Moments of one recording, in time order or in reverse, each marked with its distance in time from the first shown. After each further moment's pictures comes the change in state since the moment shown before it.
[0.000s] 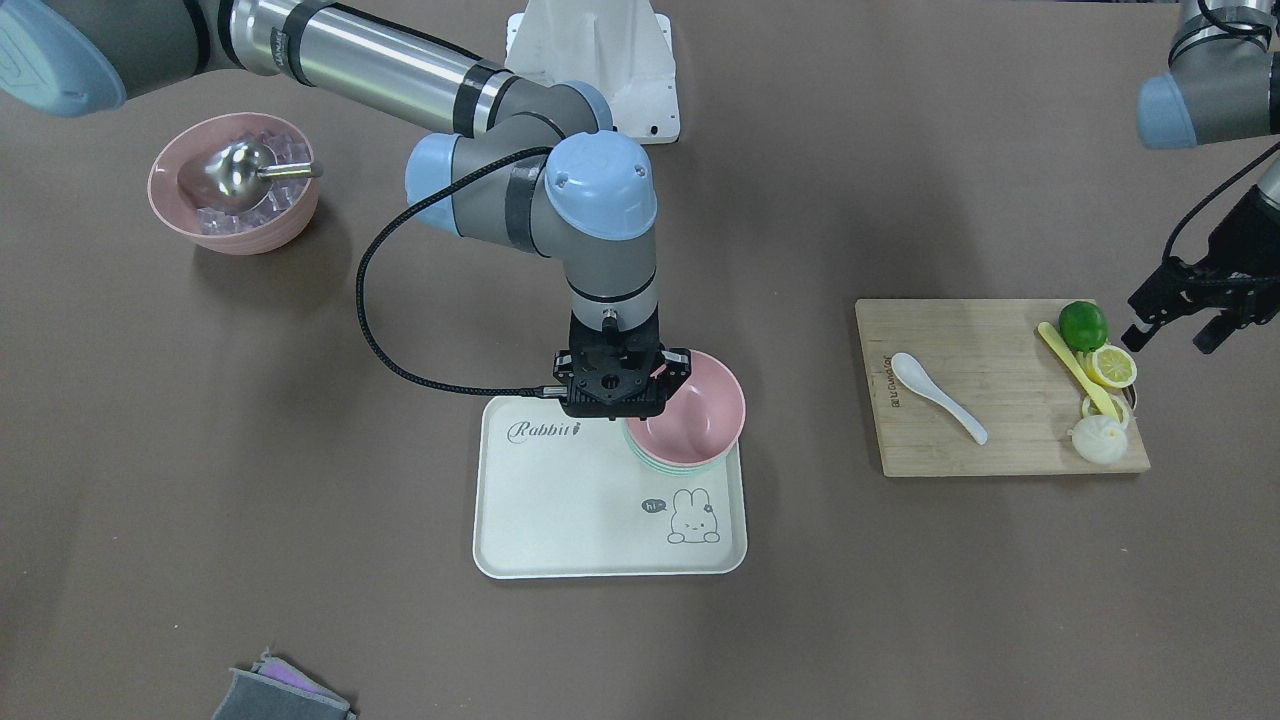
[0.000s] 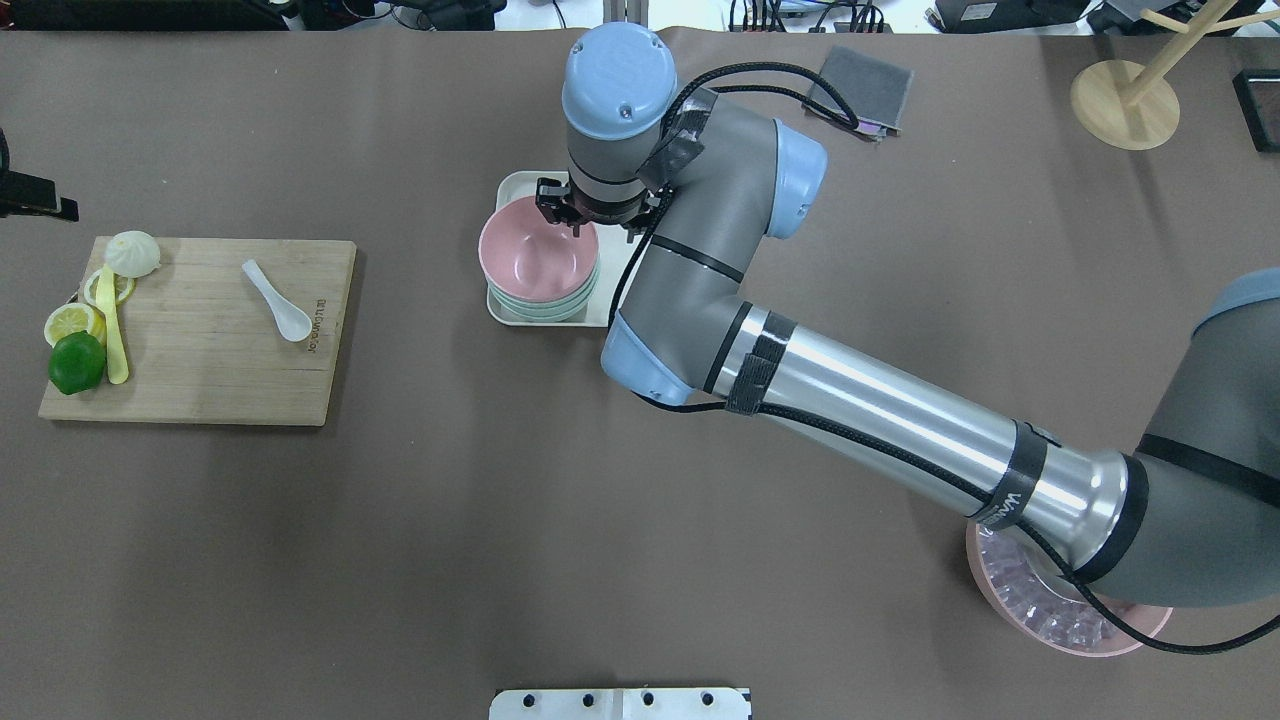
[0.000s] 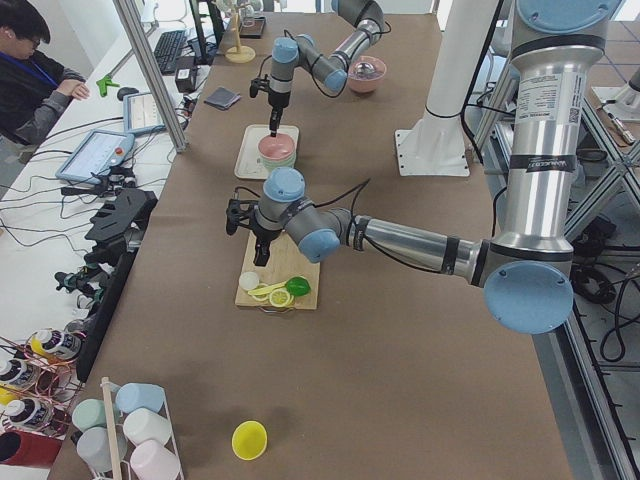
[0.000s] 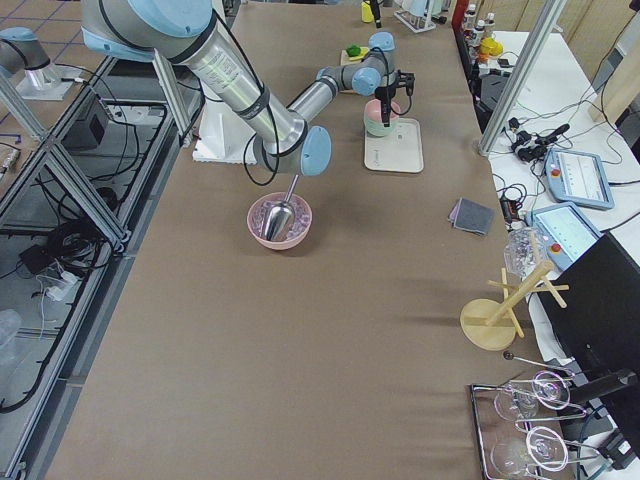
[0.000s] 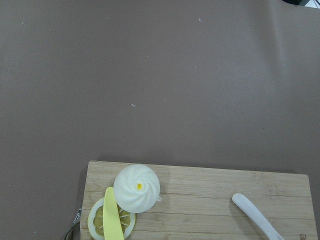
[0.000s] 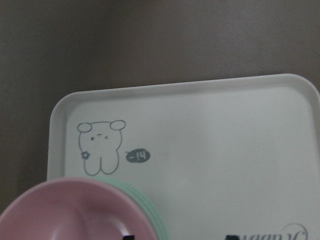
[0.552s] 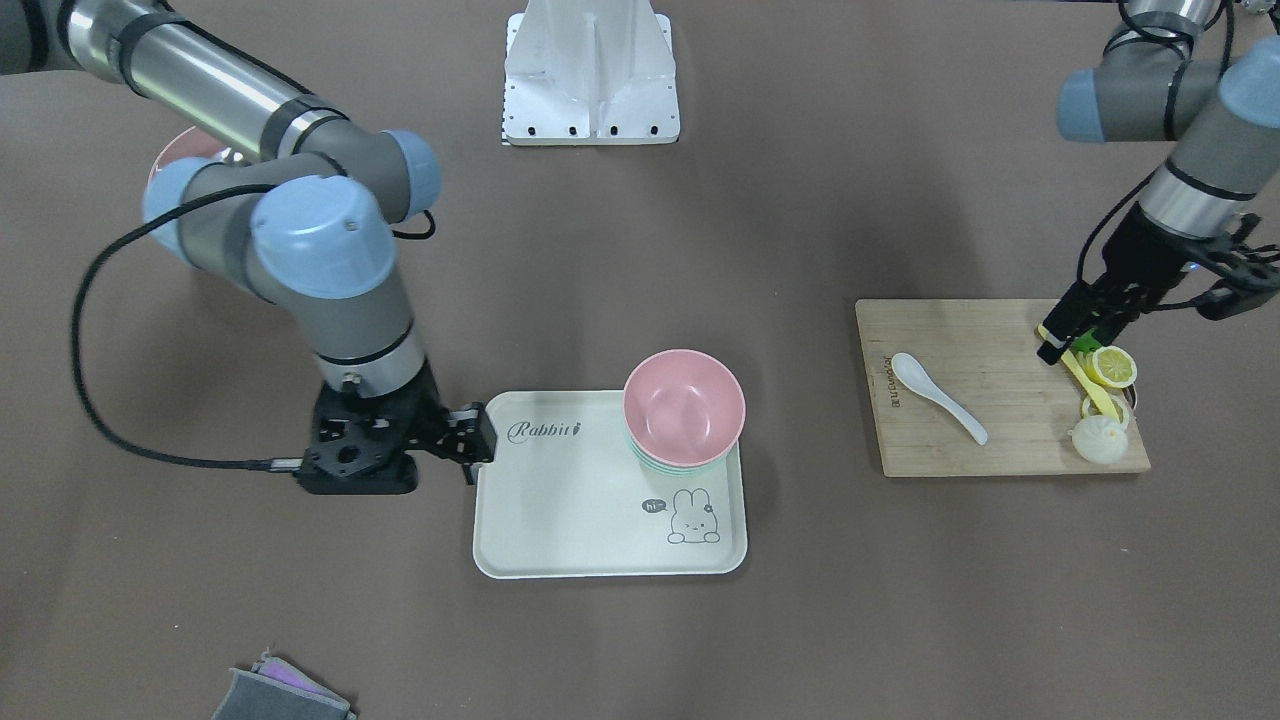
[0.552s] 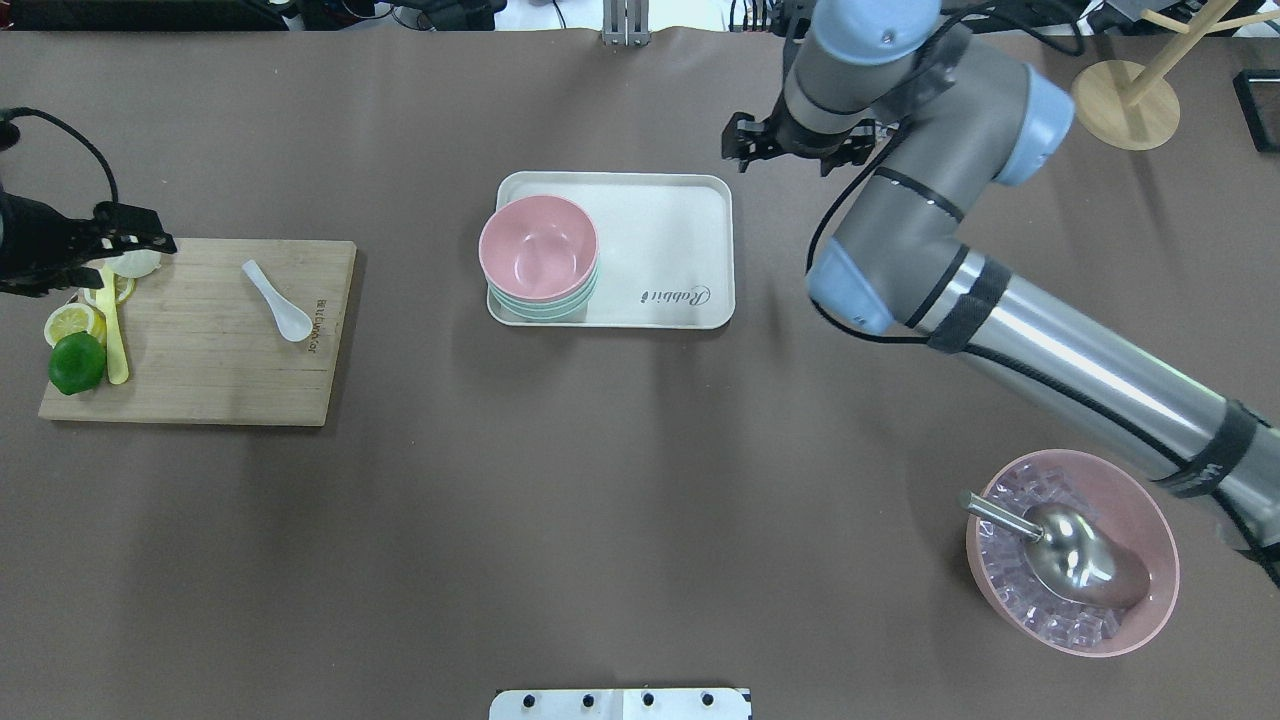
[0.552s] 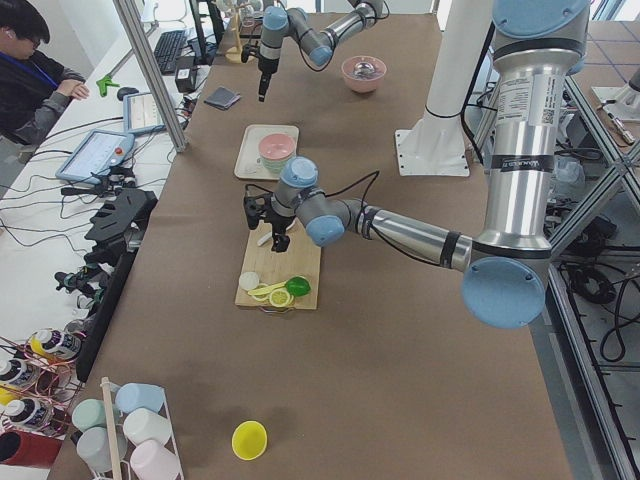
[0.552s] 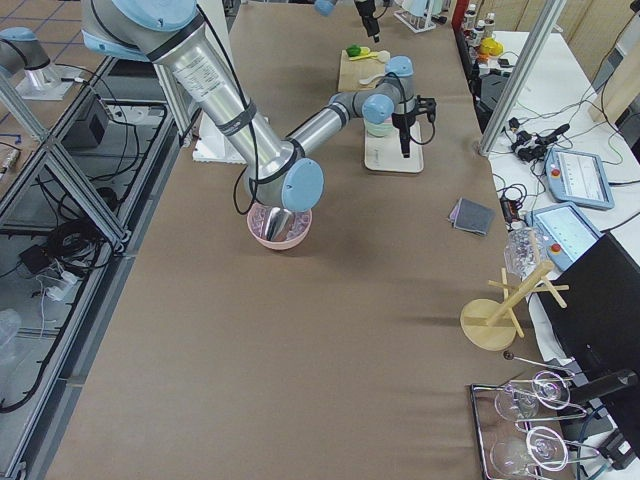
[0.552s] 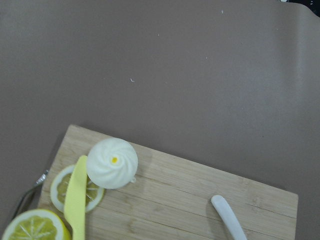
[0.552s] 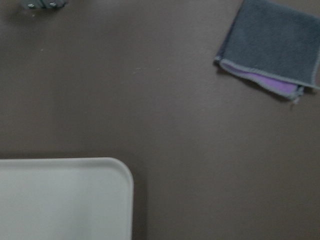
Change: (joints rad) left arm 0.237 -0.015 -0.056 0.019 0.220 -0.447; right arm 0.211 -0.271 0.188 0.004 0.078 -0.229
